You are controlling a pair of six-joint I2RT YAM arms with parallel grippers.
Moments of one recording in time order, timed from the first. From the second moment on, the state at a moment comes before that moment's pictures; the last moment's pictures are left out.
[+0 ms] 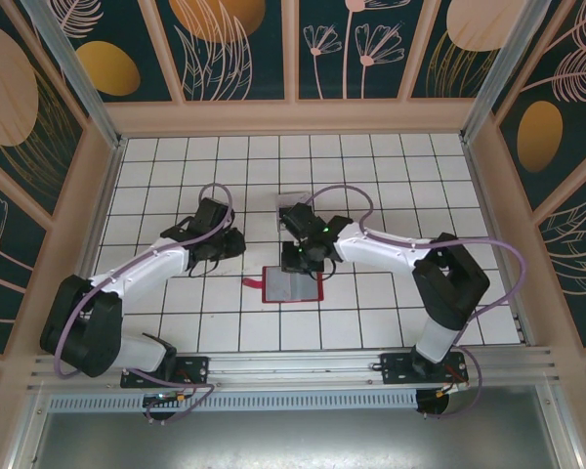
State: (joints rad) left arm -0.45 1.39 0.81 -0.41 0.07 -0.62; right arm 0.90 1.73 1.16 -0.57 -0.19 0.85
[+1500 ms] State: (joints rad) left arm -0.31 1.30 0.76 -0.46 0.10 -0.51; right arm 0.98 1.97 1.33 -0.60 -0.23 0.88
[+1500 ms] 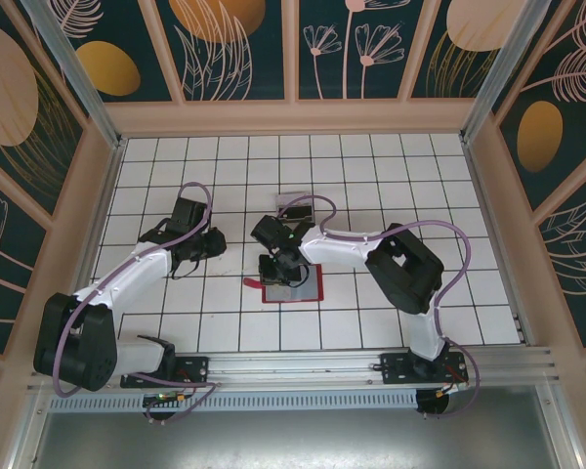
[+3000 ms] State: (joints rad) left arm -0.31 1.34 0.76 -0.46 0.13 -0.50; right arm 1.04 2.01 1.50 -0.96 0.09 0.89
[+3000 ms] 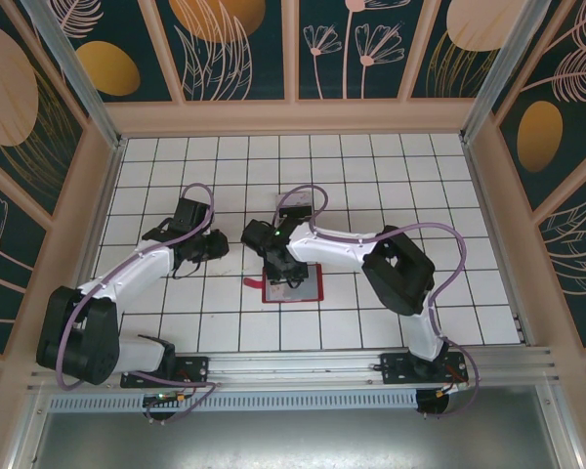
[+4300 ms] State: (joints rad) left arm -0.31 1.38 0.79 -0.46 0.21 -0.49; right arm 1.04 1.98 1.42 -1.11 0.25 0.92
